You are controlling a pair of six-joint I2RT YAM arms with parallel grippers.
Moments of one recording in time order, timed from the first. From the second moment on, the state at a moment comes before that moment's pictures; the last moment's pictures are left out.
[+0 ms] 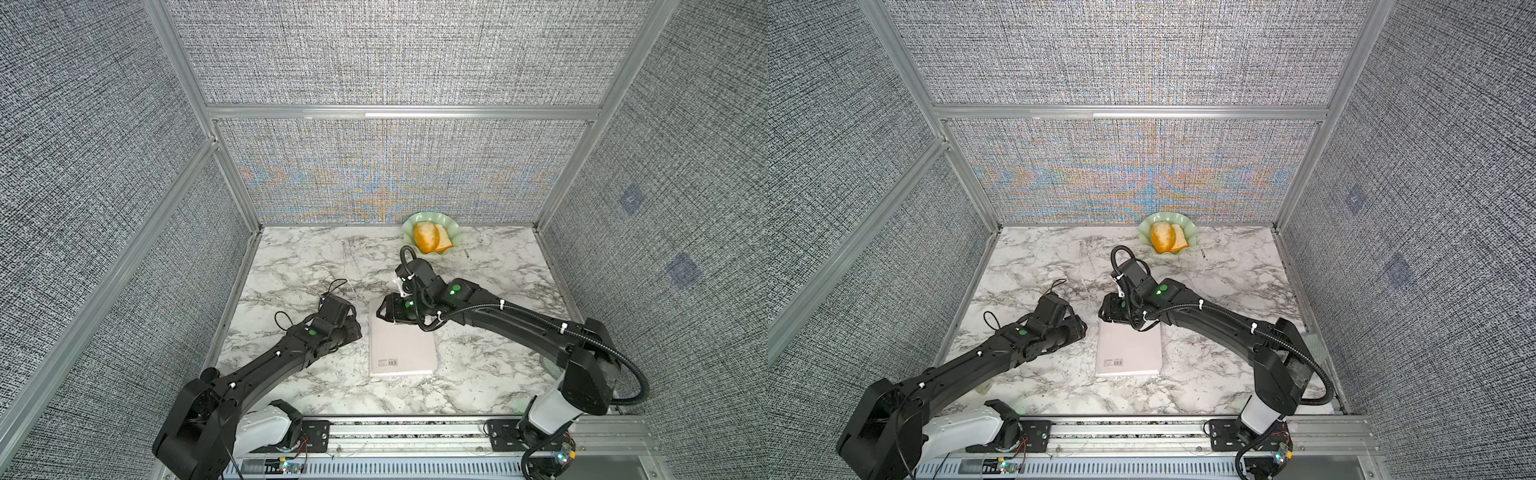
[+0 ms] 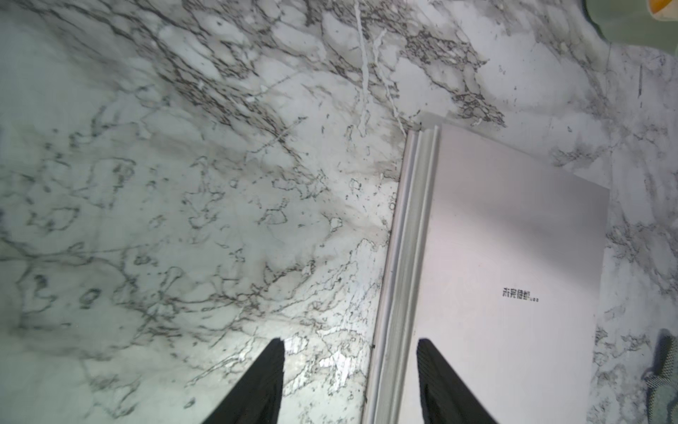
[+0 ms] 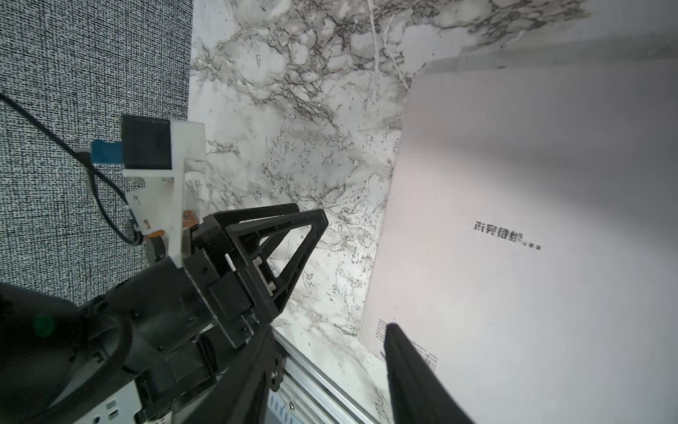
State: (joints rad) left arm -0.57 1.16 0.60 -0.39 -0.03 -0.84; right arm 0.88 1.63 1.36 -0.58 -0.22 0.82
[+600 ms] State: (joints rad) left arm -0.51 1.10 0.62 -0.41 -0.19 -0.73; right arm 0.72 1.50 1.31 -0.62 -0.21 0.74
